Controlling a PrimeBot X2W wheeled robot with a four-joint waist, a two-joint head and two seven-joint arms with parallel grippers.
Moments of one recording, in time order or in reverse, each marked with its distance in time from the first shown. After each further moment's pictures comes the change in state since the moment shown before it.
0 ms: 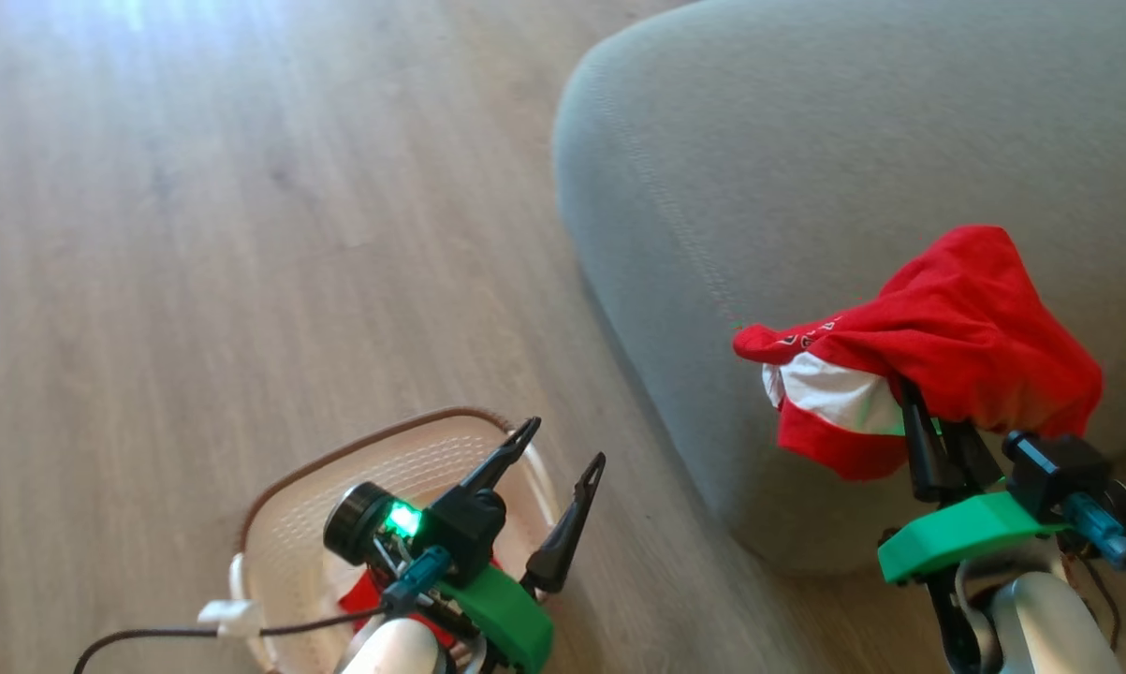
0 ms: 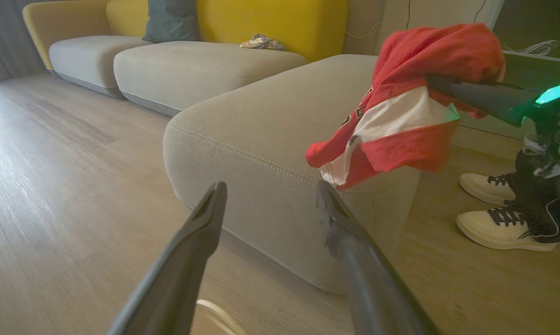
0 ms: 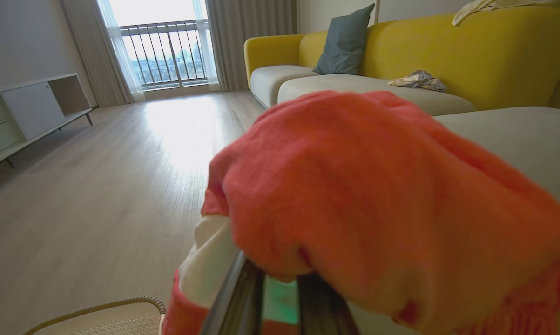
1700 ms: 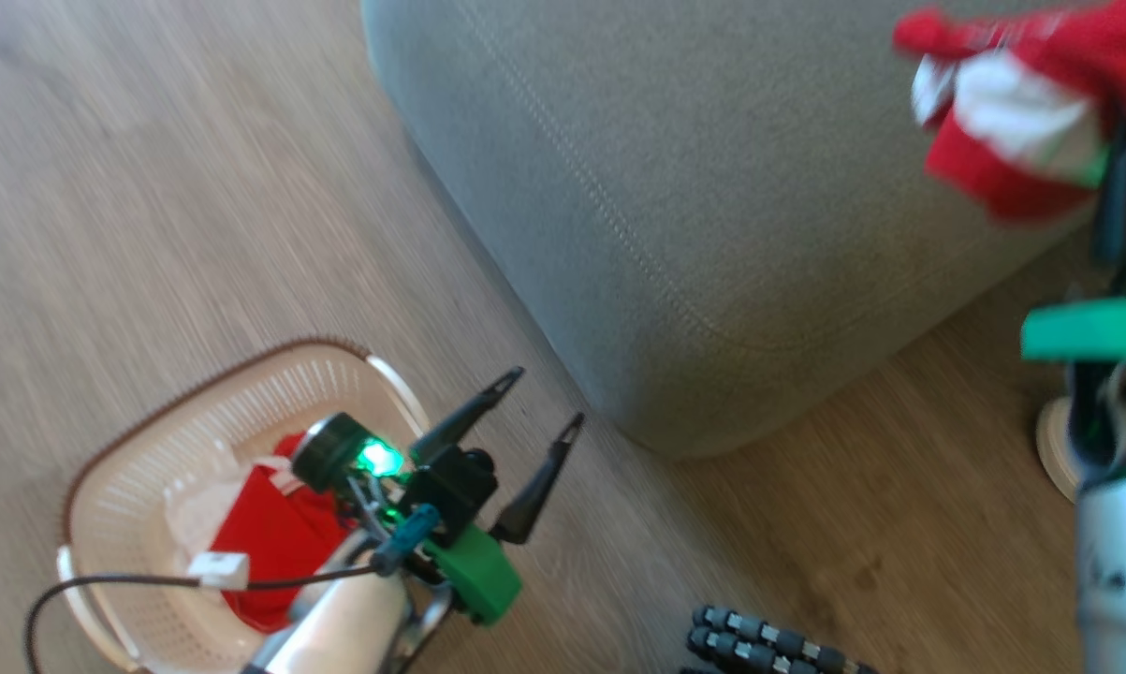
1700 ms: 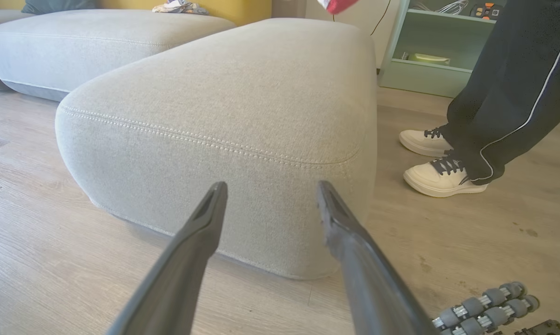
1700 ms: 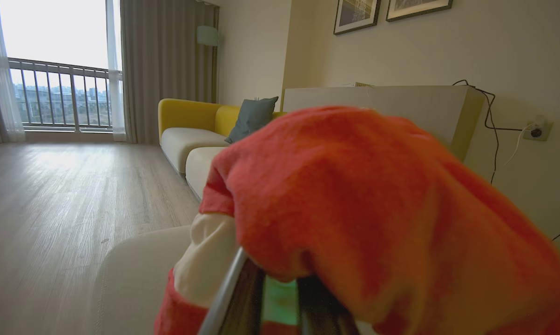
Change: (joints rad) left arm -0.111 0.055 -0.004 0.018 0.109 -0.058 0.000; right arm -0.262 -0.027 -0.189 -0.150 0.002 0.000 0.000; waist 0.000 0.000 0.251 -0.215
